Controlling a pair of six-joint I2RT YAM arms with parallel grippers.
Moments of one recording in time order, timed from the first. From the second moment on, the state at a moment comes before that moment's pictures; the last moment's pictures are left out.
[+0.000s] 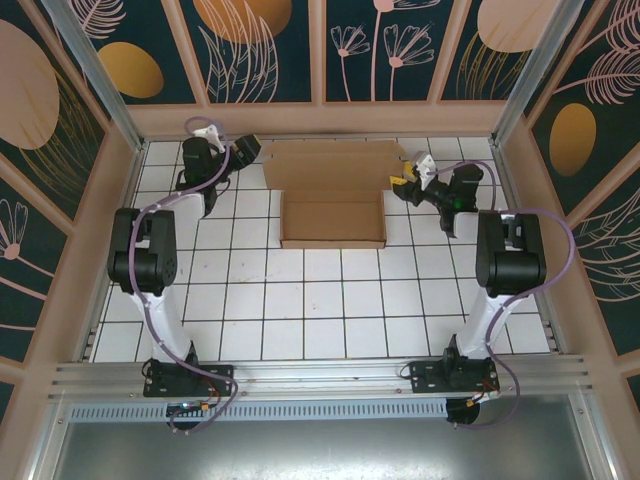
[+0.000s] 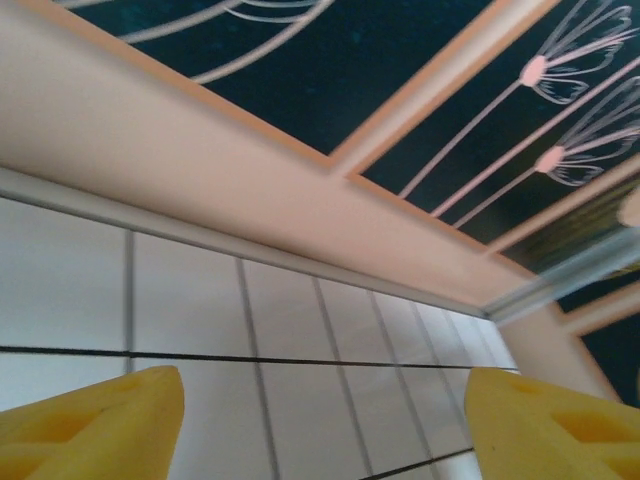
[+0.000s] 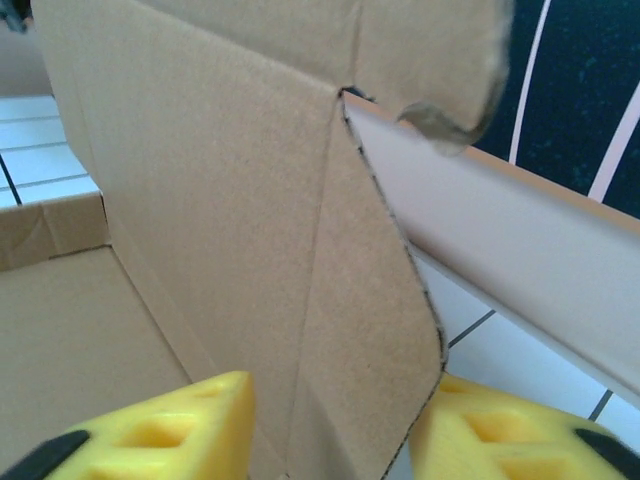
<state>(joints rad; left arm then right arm) -0.09 2.01 1.26 0.57 0.50 -0.72 -0.02 1.88 0.94 0.74 -0.89 -0.35</state>
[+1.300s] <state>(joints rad) -0.15 1.97 0.93 0.93 0.57 -1.04 0.69 1.99 1.08 0.77 0.80 0.02</state>
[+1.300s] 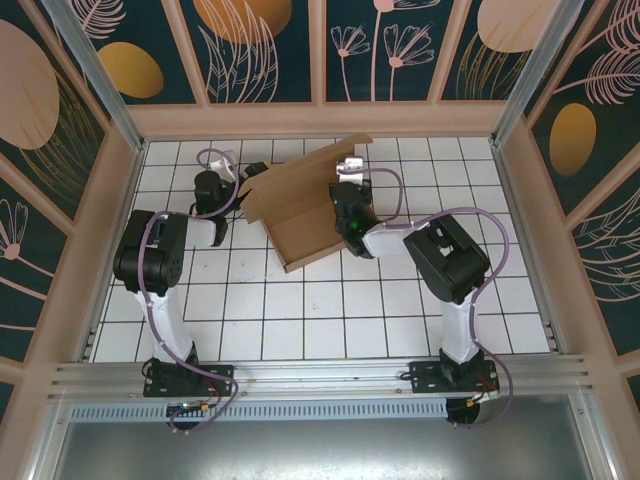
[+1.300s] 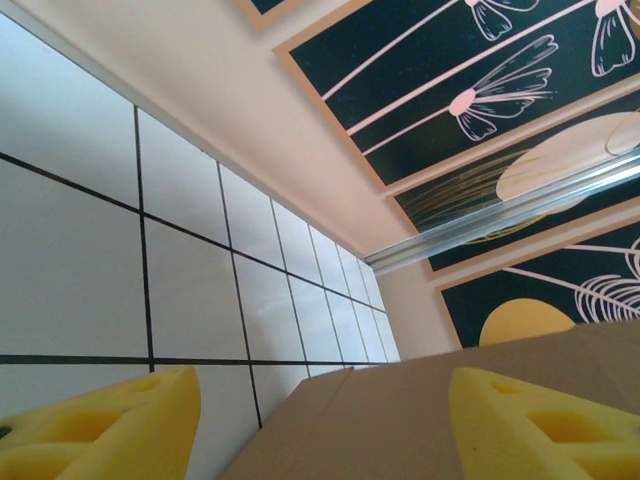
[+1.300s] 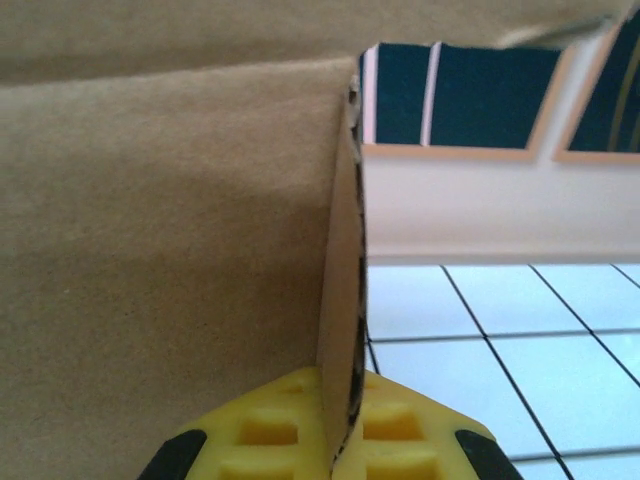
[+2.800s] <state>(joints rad) -0.10 1.88 0.99 0.77 0.57 -0.01 0.24 1.59 0.68 0.65 -0.40 -0.14</state>
